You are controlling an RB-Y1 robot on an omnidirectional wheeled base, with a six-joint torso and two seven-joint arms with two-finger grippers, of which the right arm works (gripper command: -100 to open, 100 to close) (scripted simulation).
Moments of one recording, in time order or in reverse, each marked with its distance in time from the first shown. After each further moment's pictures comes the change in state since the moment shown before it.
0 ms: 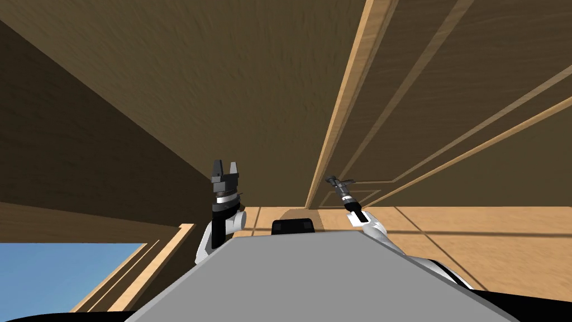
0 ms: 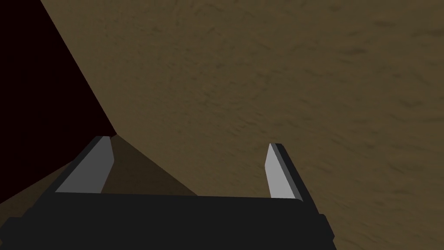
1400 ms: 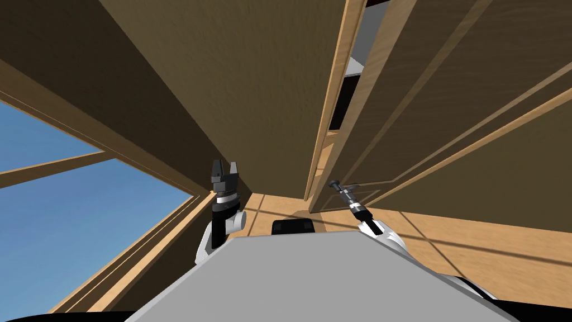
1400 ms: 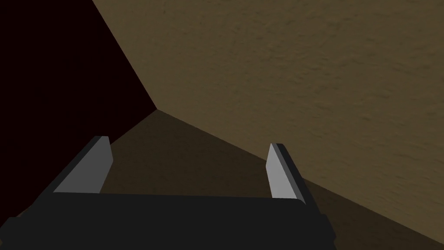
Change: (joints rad) arm 0.093 -0.073 0.031 0.009 0.048 -0.146 -0.106
